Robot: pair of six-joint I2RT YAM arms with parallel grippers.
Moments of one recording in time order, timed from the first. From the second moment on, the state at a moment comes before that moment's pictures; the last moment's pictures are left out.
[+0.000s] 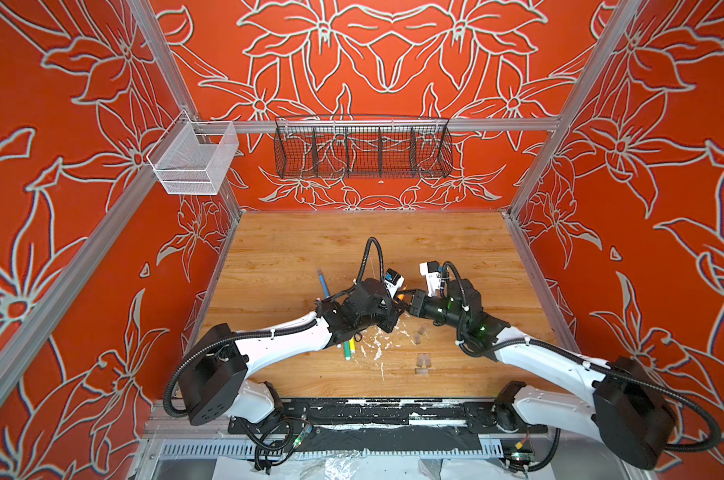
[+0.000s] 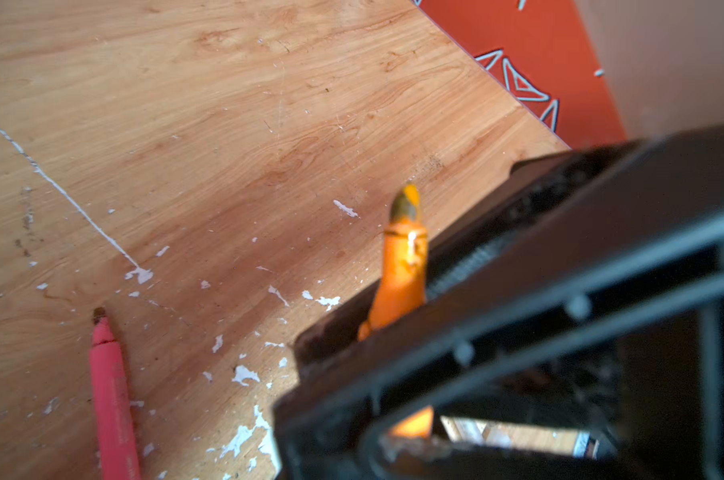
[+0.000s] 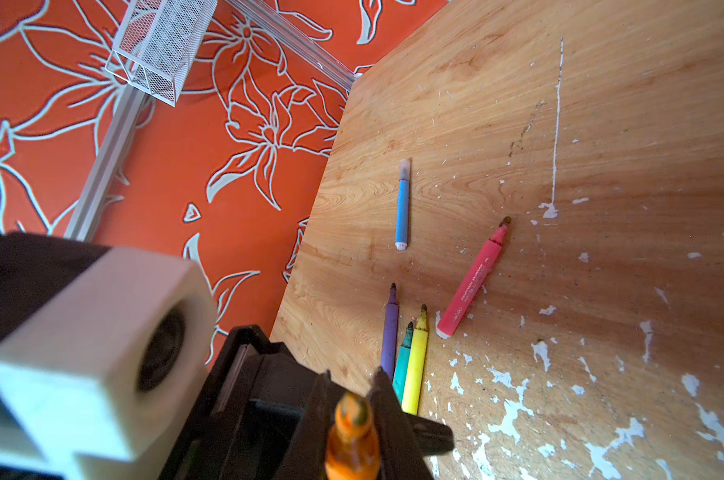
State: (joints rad) left arm -0.87 1.42 0.85 -0.02 0.05 -0.30; right arm 0.66 1.15 0.52 0.35 -0.34 0.93
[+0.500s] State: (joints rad) left arm -0.87 1.41 0.80 0.06 0.11 -0.26; right arm 0.66 1.13 0.46 0.45 -0.35 0.97
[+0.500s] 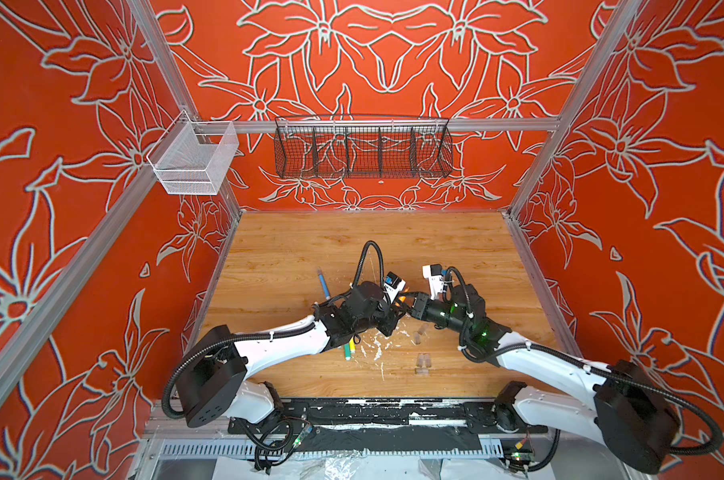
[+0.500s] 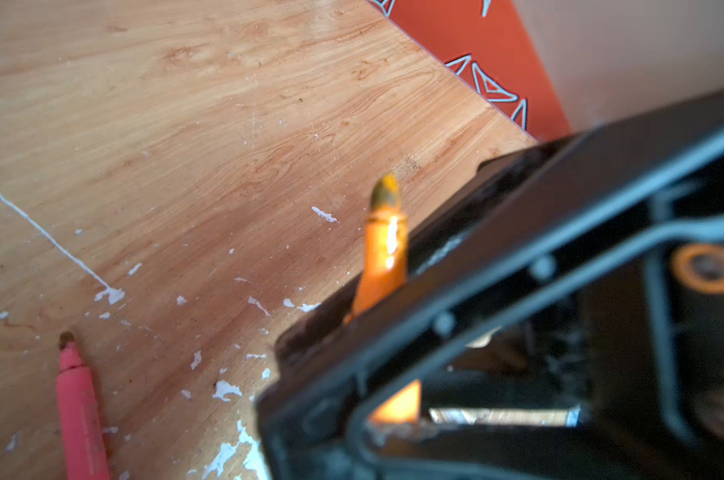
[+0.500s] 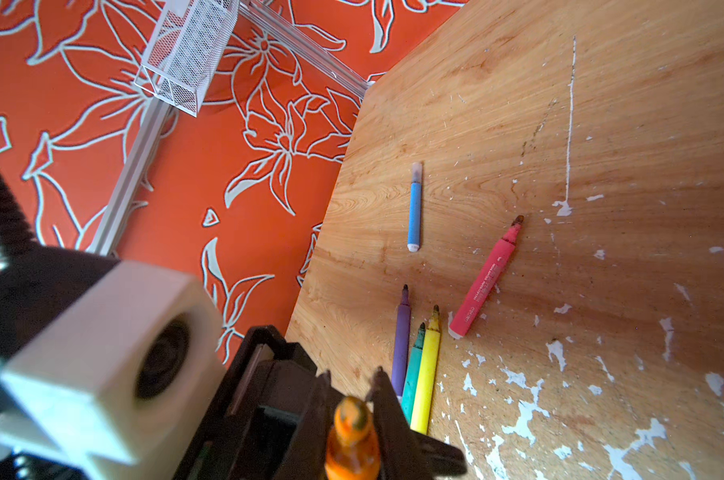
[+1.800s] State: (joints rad) left arm -0.66 1.02 0.54 0.06 -0.31 -0.50; right arm 0.67 1.15 0.76 -0.63 0.18 0.76
